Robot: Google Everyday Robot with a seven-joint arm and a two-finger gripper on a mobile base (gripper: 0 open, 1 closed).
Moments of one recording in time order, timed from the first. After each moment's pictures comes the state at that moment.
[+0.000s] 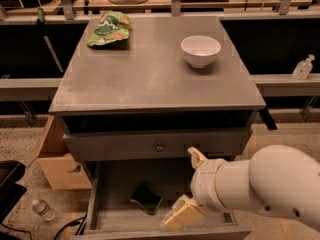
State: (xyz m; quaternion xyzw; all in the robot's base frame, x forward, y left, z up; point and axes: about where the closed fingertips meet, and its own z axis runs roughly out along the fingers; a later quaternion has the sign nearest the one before) arm 0.369 -0.044 0.745 -0.53 0.77 0.14 0.33
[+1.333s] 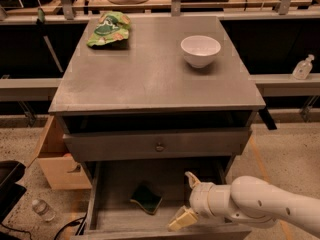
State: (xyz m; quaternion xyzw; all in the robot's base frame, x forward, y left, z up) arm 0.425 -0.061 0.535 -0.50 0.77 0.21 0.35
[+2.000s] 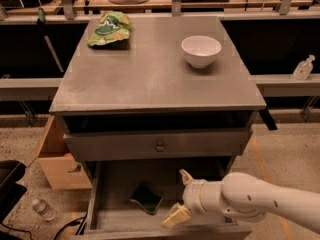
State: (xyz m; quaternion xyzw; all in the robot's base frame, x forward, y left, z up) arm 0.435 -0.044 0.528 -0.51 0.76 0.21 0.34
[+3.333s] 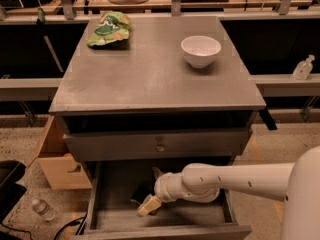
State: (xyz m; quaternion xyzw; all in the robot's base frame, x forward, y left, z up) arm 0.503 0.050 0.432 -0.54 0.74 0.24 0.33
